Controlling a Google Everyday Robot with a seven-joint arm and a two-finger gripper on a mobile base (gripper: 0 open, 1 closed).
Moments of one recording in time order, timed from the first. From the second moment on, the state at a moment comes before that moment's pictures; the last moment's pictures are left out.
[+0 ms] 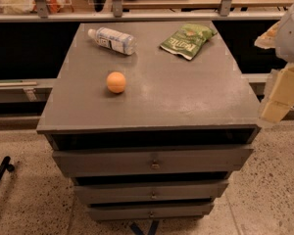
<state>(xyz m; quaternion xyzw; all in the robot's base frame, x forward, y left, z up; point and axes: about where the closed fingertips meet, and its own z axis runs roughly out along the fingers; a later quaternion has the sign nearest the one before) 0.438 -0.216 0.978 -0.60 0.78 -0.04 0.16</state>
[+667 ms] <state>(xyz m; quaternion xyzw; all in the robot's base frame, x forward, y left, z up) 0.455 -0.211 0.983 -0.59 0.78 -0.02 0.18</state>
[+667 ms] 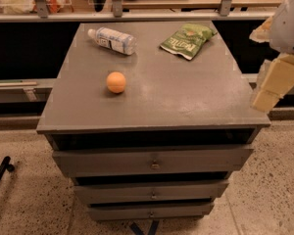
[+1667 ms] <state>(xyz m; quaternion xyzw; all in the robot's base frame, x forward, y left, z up) 0.581 -0.154 0.980 -0.54 0.81 0.04 0.25</state>
